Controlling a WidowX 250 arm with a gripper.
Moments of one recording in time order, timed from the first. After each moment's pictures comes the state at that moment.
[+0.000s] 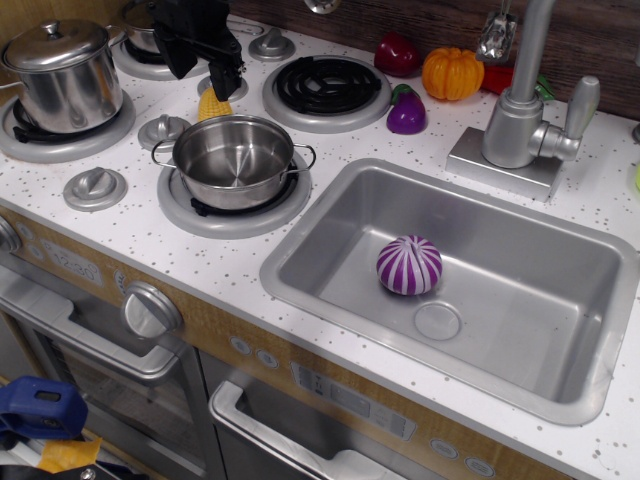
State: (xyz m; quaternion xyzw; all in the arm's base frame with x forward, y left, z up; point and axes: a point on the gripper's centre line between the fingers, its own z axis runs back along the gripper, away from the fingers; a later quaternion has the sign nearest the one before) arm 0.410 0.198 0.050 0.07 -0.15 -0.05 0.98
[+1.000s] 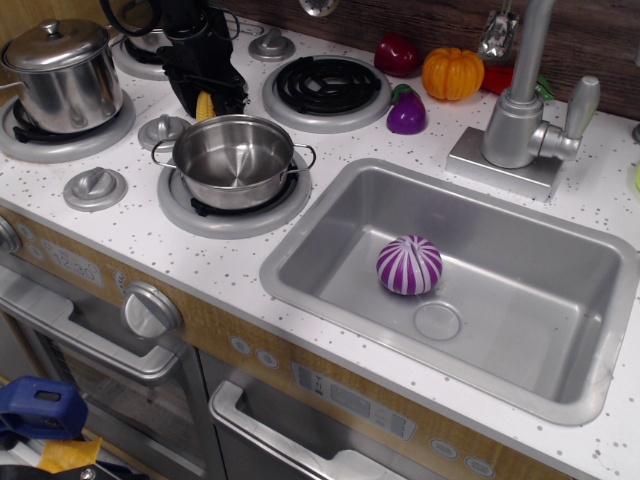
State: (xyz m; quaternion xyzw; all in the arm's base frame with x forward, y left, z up) arm 0.419 0.204 0.004 0.03 -0.13 -0.04 0.99
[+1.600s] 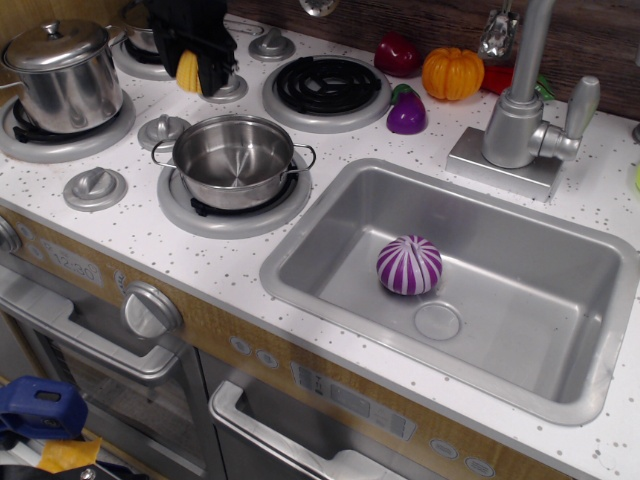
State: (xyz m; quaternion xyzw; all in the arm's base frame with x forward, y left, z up) arm 0.404 0.199 0.061 0.11 -0.09 -0.05 0.99
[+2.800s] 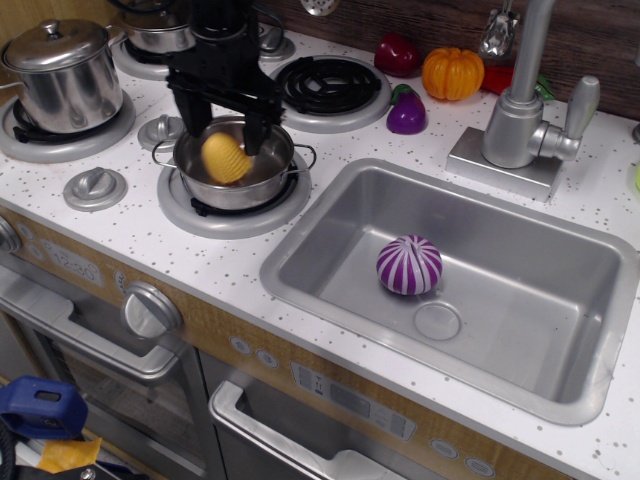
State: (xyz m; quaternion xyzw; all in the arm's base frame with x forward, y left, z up) arm 0.344 0.130 0.052 0.07 -0.09 0.06 0.99
